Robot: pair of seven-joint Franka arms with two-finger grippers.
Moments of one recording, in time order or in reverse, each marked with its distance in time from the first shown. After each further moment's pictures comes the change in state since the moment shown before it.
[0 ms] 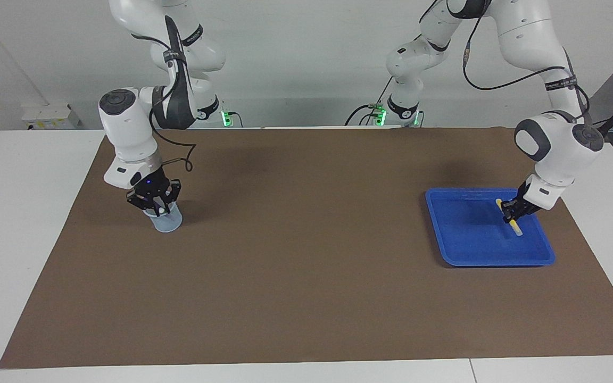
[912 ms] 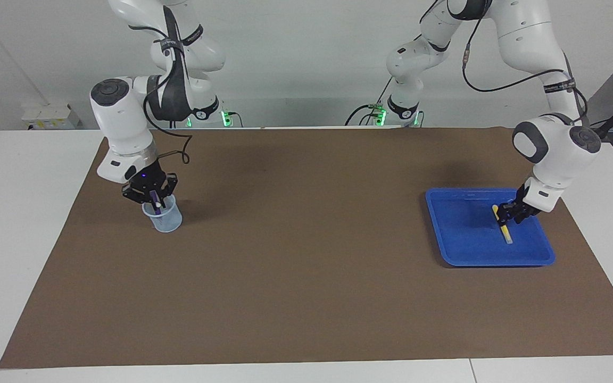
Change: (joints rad) left arm -0.002 0.004 -0.003 0.000 0.000 0.018 -0.024; right arm 0.003 -0.032 0.003 0.088 0.000 -0.152 0.000
